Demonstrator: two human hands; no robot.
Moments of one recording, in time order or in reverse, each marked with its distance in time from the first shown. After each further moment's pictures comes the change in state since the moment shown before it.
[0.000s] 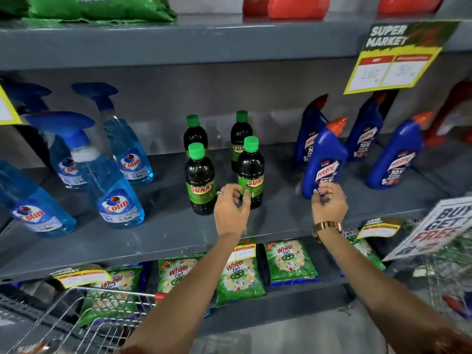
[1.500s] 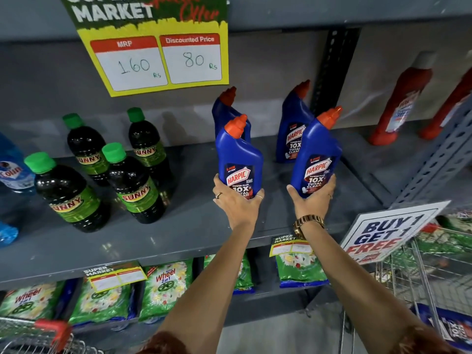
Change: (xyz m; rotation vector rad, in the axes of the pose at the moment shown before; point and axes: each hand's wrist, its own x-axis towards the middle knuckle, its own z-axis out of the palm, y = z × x) left_hand -0.030 0.093 0.264 -0.003 0.091 -0.278; right_hand 0.169 0.118 -0.077 -0.030 -0.076 0.215
